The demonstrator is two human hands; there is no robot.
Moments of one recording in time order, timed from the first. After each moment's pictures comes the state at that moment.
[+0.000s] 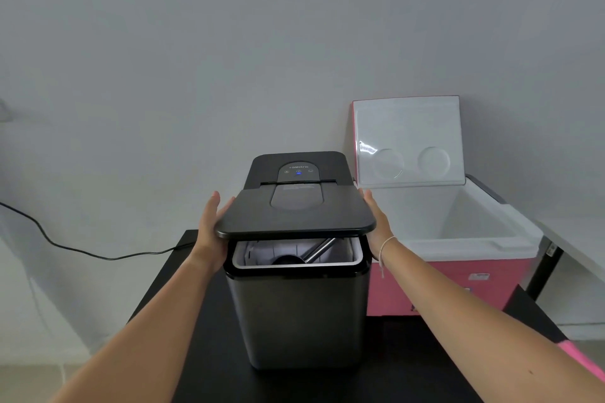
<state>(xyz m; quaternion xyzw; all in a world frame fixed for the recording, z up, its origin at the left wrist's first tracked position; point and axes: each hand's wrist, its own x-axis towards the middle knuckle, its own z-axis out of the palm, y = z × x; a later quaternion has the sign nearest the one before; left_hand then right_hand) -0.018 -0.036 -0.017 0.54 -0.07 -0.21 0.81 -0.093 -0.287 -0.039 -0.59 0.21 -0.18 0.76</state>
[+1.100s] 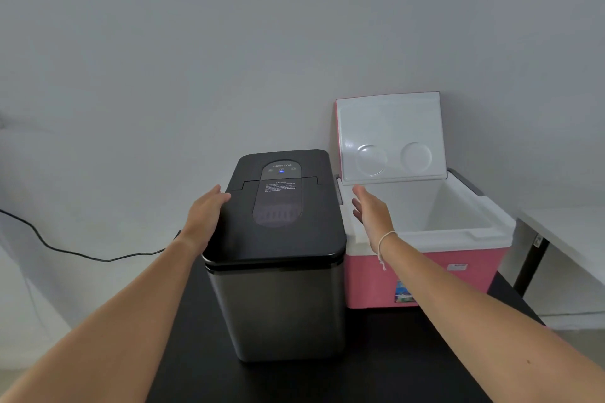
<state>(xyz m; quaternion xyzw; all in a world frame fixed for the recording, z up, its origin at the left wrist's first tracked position) -0.020 -0.054 0.002 0.77 -0.12 -0.04 0.63 -0.131 -0.307 -0.024 -0.63 0.23 -0.24 0.70</state>
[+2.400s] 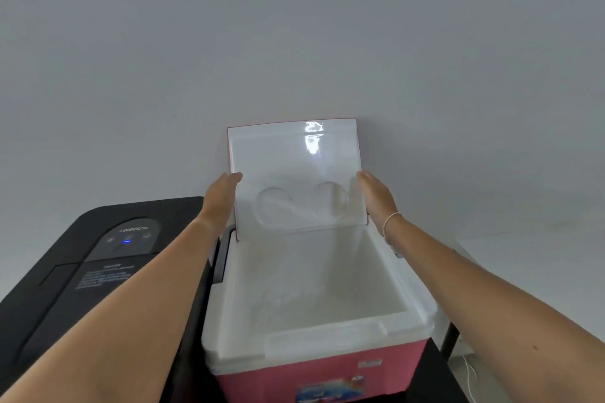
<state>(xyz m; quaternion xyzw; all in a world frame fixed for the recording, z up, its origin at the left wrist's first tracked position) 0.063 -0.380 0.024 0.71 -0.13 -0.12 0.68 -0.087 -0.598 0.013 -0.71 0.27 -0.27 0.59</state>
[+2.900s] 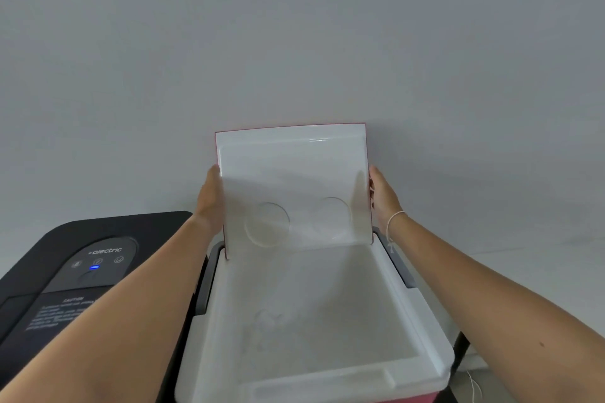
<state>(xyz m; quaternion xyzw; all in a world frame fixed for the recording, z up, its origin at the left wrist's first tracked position) 0.102 -0.414 0.034 0.69 -0.07 -0.09 0.71 -0.026 -0.653 0.005 -0.62 0.27 -0.24 0.69</state>
